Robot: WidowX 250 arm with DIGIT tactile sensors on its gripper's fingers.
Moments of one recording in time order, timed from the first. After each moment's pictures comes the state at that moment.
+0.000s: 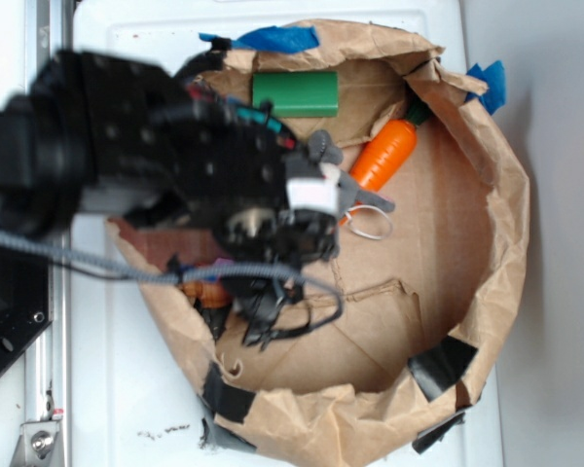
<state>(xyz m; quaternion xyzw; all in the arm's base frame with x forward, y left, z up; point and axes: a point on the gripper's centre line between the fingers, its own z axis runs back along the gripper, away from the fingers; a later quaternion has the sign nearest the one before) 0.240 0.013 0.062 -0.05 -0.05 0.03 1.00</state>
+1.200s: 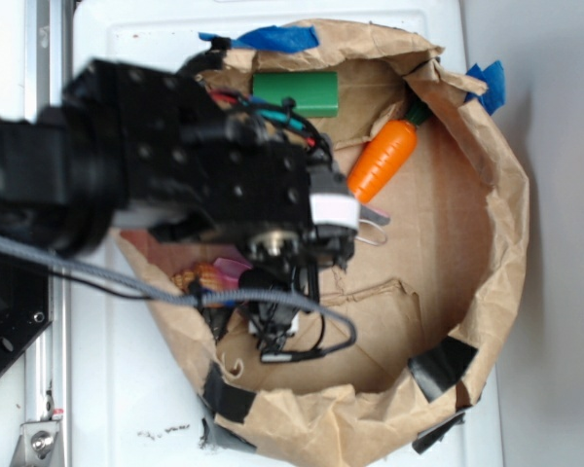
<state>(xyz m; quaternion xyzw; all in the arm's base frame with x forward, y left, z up) 0.239 0.003 0.043 -0.02 -0.01 -0.01 1.00</state>
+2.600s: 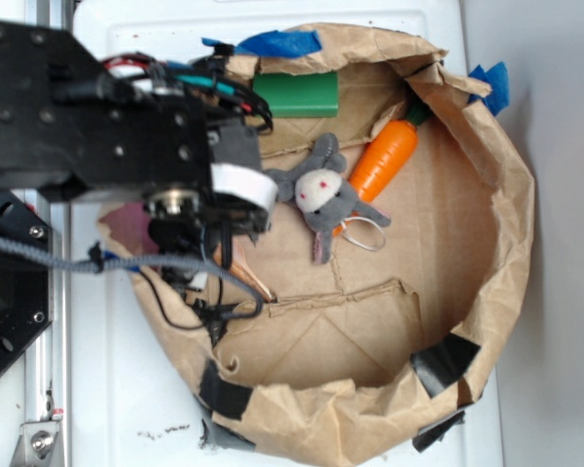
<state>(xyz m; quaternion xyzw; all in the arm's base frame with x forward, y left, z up) 0.201 0.032 0.057 0.02 -0.01 -0.14 0.99</state>
